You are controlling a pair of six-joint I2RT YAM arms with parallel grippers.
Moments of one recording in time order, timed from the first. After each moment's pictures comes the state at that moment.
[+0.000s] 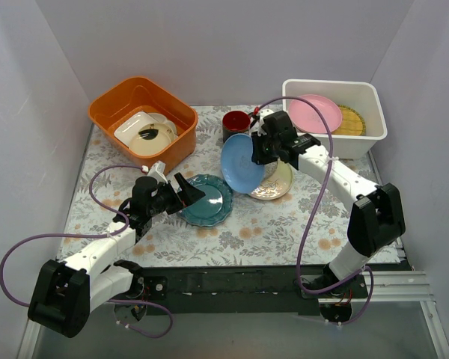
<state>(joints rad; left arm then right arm) -0.37 1.02 0.41 0.14 0.31 -0.83 0.55 1.63 1.35 -0.49 -0.07 0.18</state>
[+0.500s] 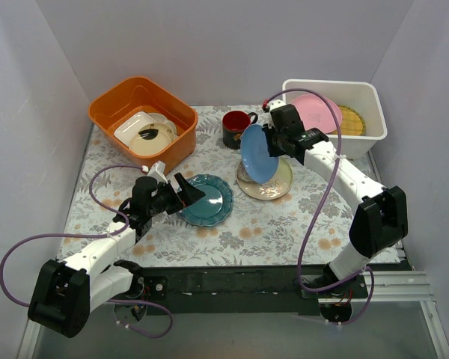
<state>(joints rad) -0.37 1.02 0.41 0.14 0.31 -0.83 0.51 1.61 1.41 -0.56 0.14 0.10</state>
